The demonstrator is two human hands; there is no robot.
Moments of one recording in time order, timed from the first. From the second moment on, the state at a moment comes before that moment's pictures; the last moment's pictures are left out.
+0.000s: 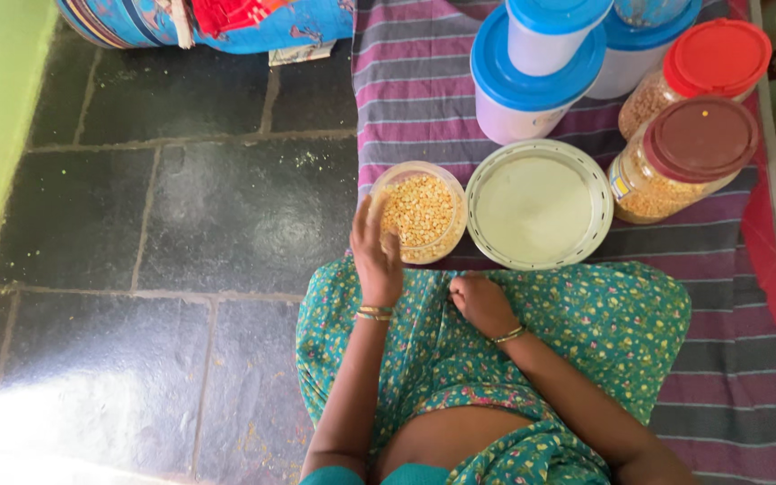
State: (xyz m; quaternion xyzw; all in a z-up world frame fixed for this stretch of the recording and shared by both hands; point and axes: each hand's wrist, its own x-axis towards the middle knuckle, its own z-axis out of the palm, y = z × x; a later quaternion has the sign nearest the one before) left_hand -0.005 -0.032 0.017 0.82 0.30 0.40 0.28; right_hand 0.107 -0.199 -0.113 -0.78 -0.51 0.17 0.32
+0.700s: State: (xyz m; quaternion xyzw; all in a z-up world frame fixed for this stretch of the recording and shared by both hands) left_hand 0.110 0.108 0.059 0.82 0.40 0.32 0.26; right_hand 0.114 -0.201 -0.152 -0.79 -0.51 0.14 0.31
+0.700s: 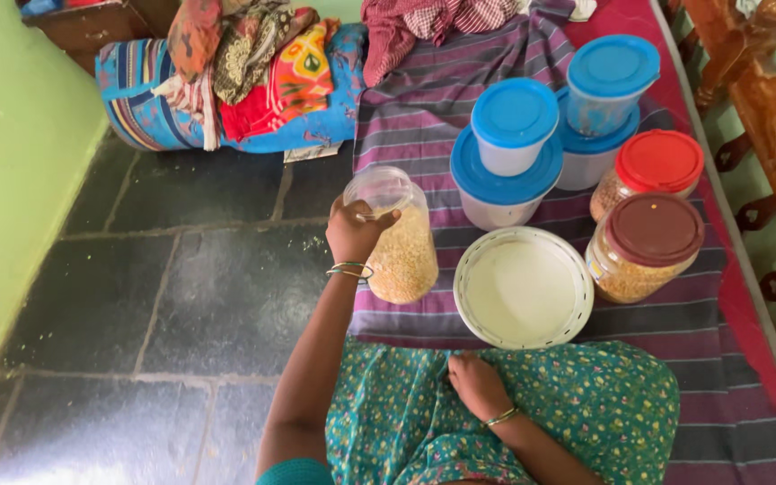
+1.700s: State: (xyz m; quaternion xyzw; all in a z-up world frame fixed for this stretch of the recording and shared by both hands) left_hand 0.008 -0.042 -0.204 0.19 0.34 0.21 0.90; right_hand 0.135 -0.198 -0.154 -0.78 -0.42 0.35 0.30
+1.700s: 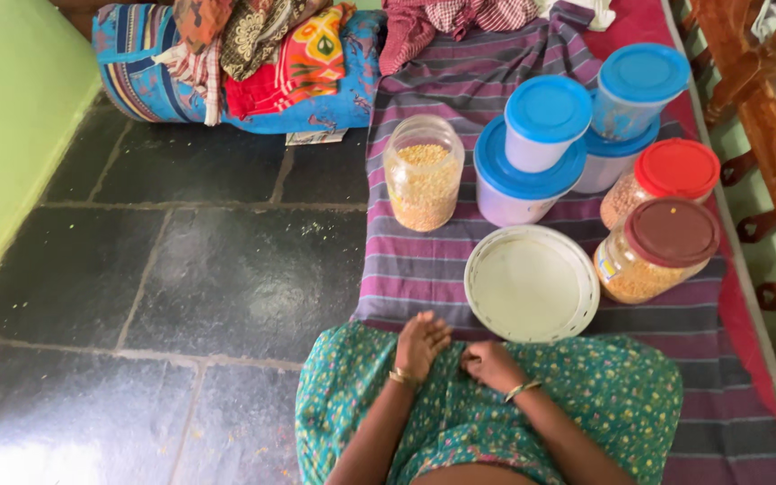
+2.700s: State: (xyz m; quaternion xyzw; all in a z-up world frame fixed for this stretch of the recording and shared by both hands) left_hand -0.006 -0.084 -0.164 0.92 0.15 0.16 0.32; right_hand 0.153 -0.242 -0.178 -0.55 -0.10 0.48 0.67
